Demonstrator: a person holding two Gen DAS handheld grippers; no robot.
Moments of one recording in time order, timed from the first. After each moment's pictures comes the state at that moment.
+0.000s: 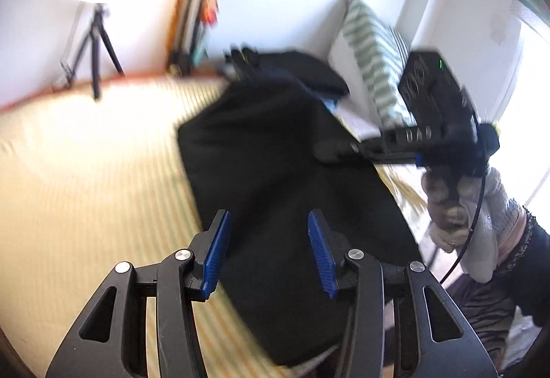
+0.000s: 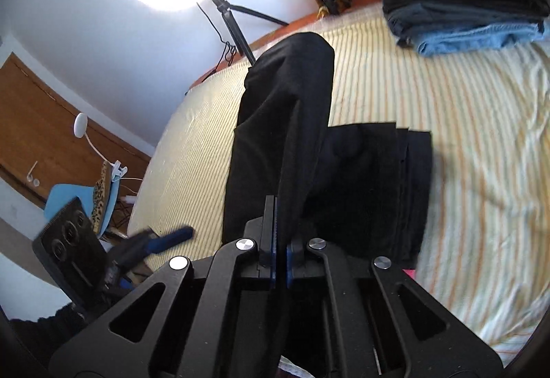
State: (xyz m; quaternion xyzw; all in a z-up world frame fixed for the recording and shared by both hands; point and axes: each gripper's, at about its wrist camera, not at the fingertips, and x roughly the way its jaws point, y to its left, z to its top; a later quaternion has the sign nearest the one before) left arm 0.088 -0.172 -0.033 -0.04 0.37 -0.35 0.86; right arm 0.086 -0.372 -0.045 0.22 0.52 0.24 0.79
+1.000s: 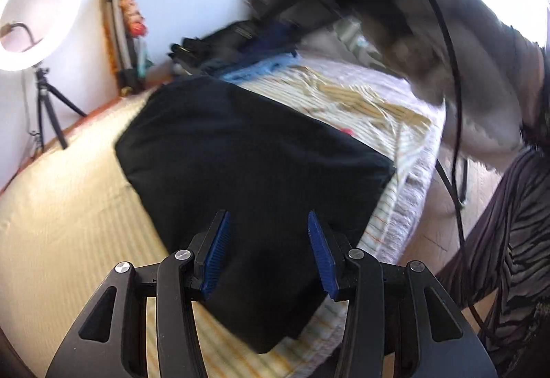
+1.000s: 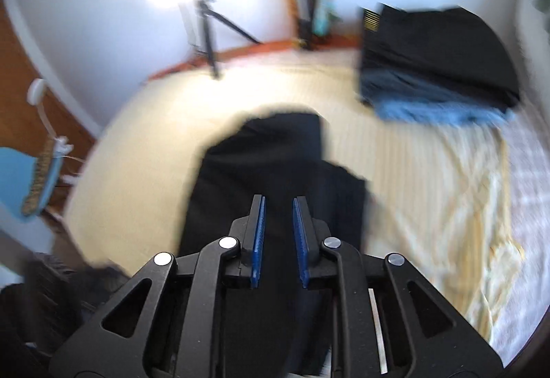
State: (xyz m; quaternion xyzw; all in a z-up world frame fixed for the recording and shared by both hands) left arm 0.041 -0.242 -0.076 0.14 0.36 -0.40 0.83; right arm 0.116 -0.365 -0.013 0.08 0.51 0.20 0.84
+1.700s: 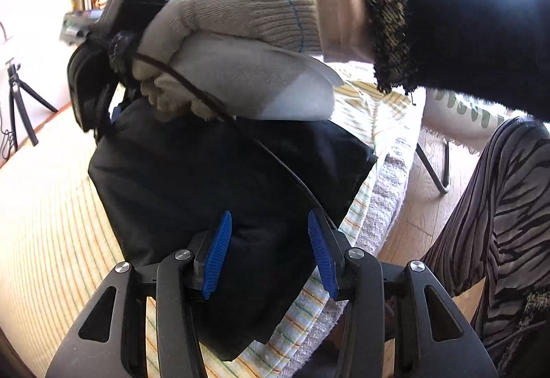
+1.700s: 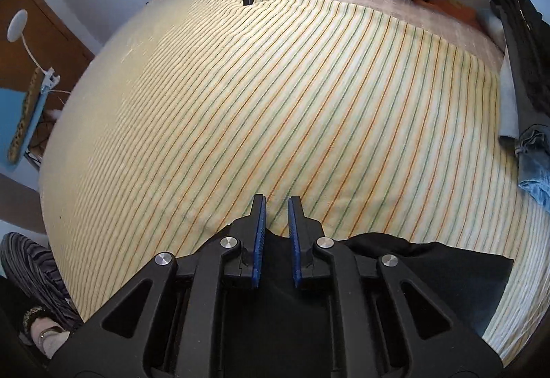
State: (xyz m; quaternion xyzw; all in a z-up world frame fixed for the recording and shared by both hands) left arm 0.041 -0.244 -0.087 0.14 0.37 -0.44 0.81; right arm 0.221 -0.255 -0.121 -0.01 0.60 0.26 0.75
